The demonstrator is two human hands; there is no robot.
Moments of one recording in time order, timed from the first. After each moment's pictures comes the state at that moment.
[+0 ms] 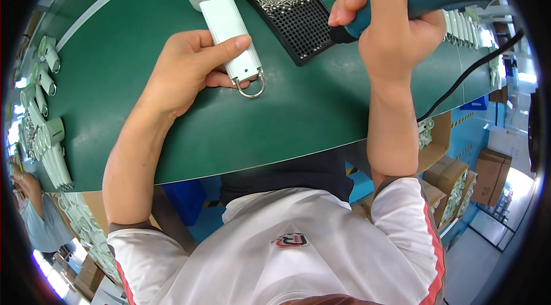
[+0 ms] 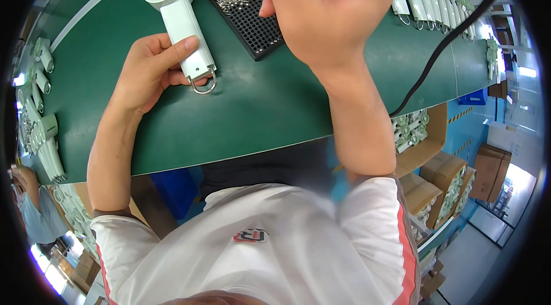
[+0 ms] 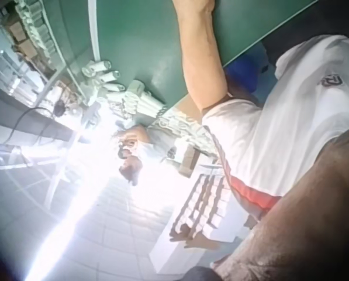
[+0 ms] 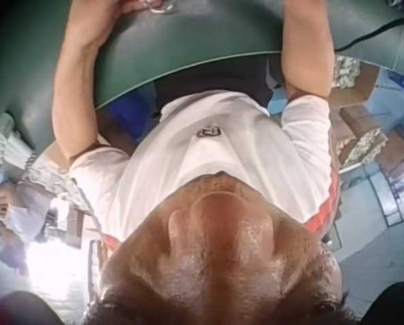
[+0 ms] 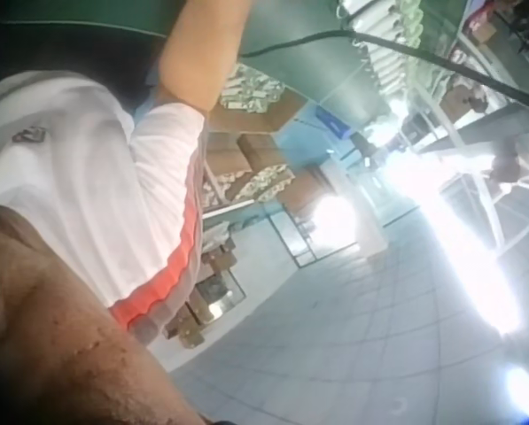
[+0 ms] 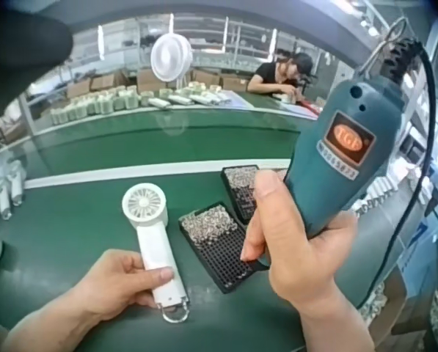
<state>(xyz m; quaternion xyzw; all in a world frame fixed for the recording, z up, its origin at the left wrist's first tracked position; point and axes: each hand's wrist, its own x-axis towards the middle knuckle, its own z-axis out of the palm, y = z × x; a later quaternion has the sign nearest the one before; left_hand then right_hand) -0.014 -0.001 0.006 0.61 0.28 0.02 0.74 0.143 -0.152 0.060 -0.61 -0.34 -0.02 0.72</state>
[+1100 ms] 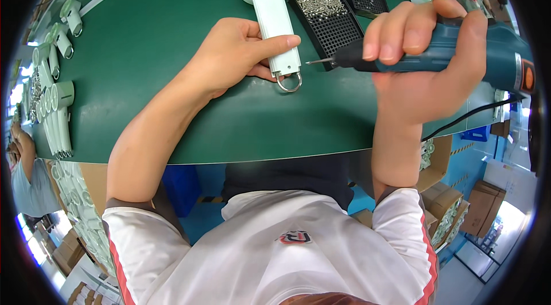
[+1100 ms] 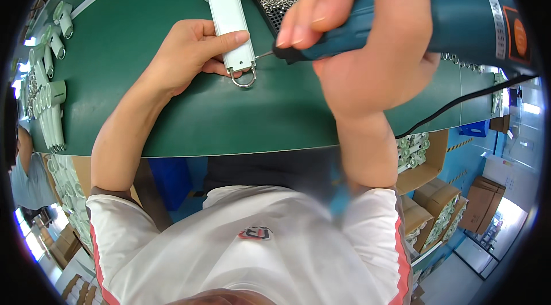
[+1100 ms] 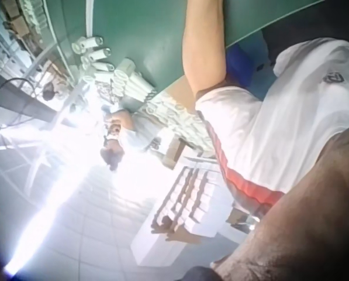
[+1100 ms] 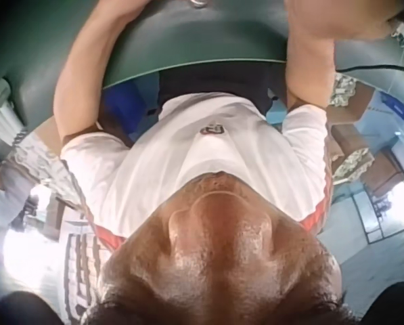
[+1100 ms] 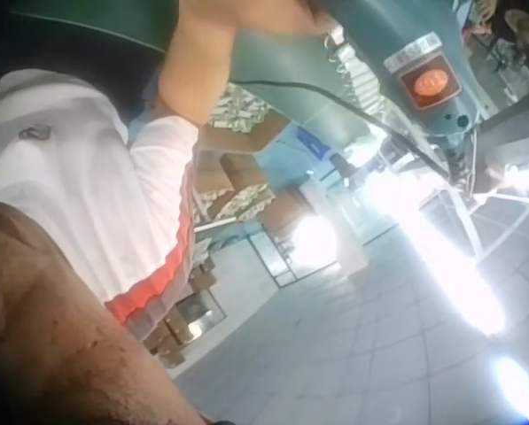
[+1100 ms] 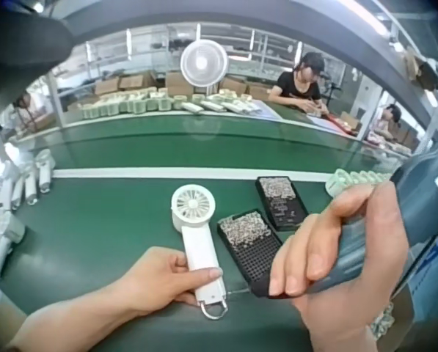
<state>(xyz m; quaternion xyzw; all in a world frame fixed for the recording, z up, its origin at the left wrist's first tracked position) -0.011 -0.004 0.000 0.62 0.27 0.02 0.73 0.134 -0.164 0.068 -0.40 -0.38 0.18 0.81</state>
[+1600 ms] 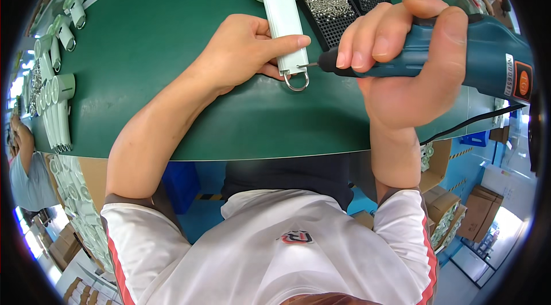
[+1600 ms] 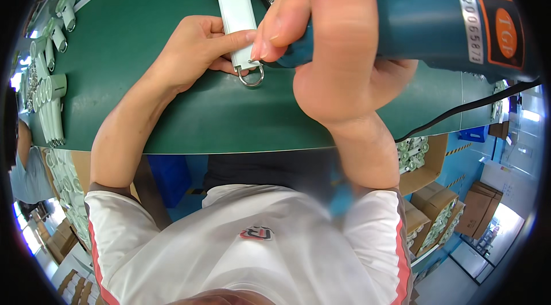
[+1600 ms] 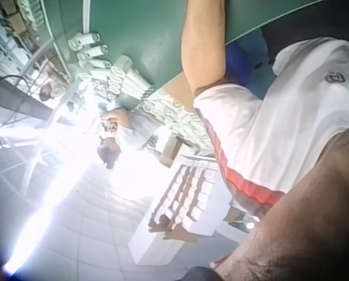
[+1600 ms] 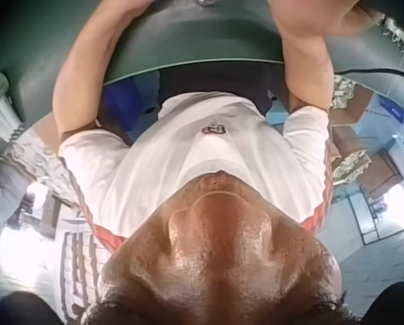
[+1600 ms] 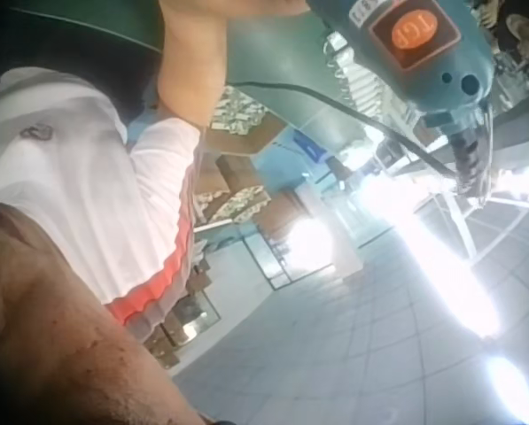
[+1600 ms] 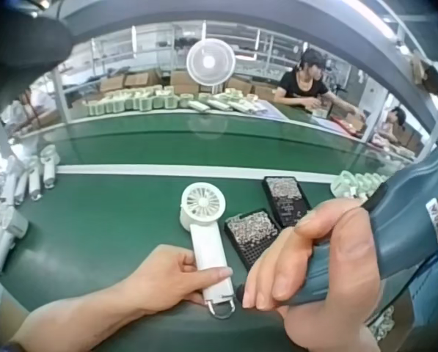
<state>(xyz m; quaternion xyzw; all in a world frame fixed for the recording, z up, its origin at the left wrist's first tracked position) -0.010 -0.006 0.007 0.62 0.27 0.03 0.73 0.115 -0.156 0.063 -0.43 -0.45 0.21 0.75</state>
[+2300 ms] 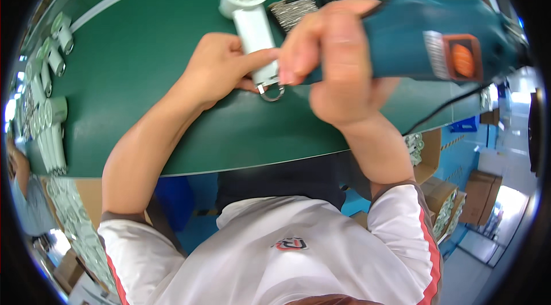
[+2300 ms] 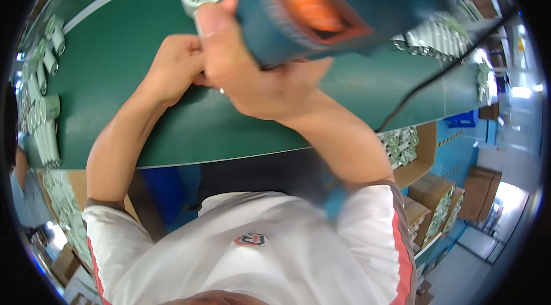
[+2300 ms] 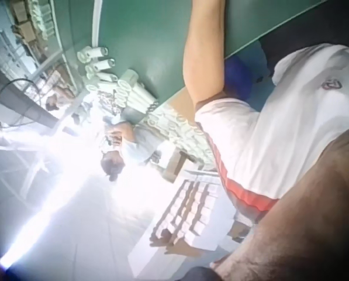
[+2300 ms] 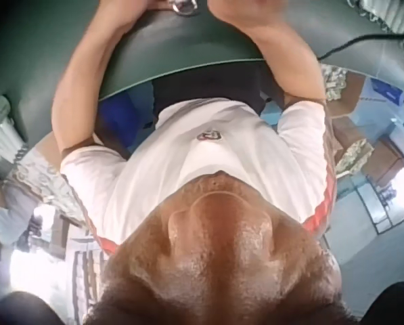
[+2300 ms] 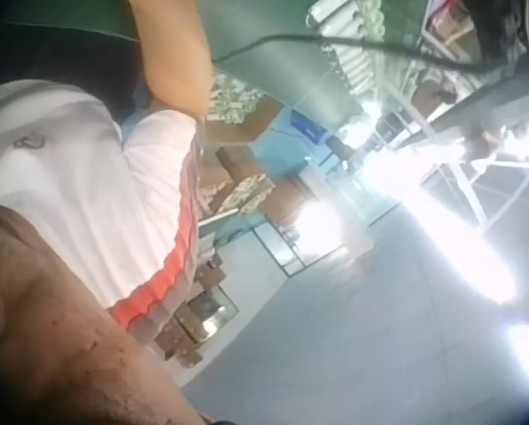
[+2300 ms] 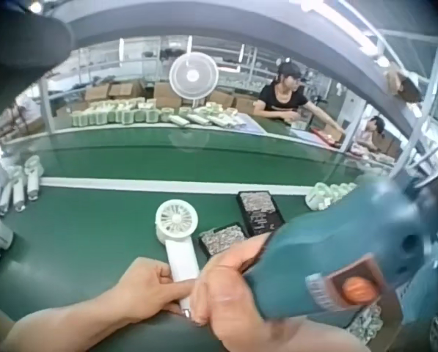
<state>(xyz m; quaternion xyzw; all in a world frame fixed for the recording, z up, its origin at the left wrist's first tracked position) -0.012 -0.002 -0.004 0.63 0.28 0.04 0.73 0.098 -0.139 0.044 -0.48 -0.52 0.08 0.70</state>
